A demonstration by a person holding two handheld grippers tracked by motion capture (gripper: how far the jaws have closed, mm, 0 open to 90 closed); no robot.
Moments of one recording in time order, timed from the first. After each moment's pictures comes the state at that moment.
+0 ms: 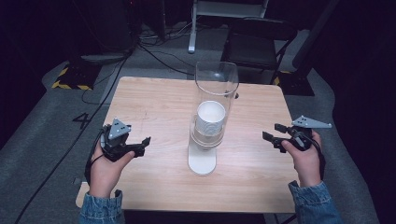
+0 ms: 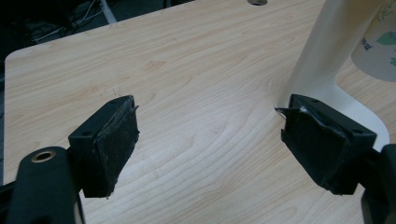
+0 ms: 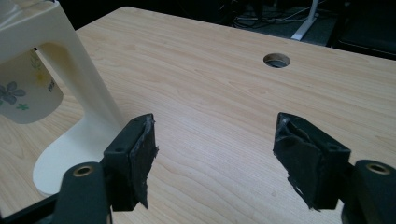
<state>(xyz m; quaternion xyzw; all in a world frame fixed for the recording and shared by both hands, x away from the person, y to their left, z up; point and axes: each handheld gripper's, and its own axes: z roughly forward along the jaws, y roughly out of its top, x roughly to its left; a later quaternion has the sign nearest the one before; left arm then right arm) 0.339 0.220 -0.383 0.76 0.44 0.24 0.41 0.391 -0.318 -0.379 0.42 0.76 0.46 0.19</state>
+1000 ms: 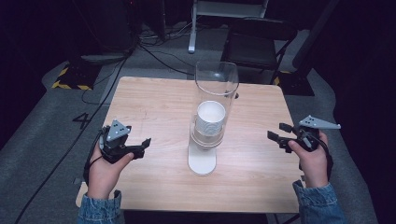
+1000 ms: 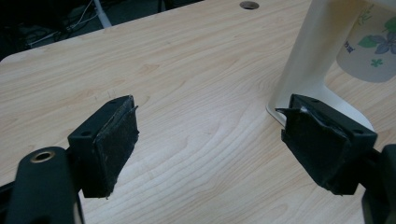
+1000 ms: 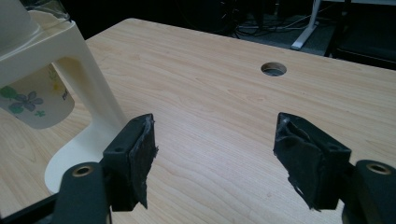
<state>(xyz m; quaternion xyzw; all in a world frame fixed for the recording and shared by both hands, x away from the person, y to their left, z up) 0.333 0.219 -0.378 0.76 0.43 0.23 0.42 0.384 -0.330 -0.369 0.41 0.75 0.48 0.19</state>
